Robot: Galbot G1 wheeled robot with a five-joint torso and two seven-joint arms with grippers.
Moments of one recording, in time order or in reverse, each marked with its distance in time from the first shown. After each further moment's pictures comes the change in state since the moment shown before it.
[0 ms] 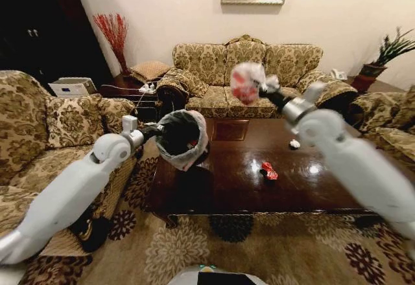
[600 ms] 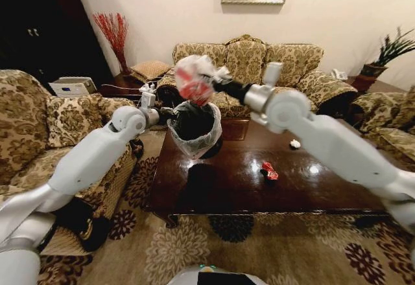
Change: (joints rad) left arm -0.243 -0.052 0.156 0.076 -0.027 0.035 0.014; right arm 0.249 0.246 -0.371 -0.101 0.046 0.019 0.040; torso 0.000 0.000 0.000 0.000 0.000
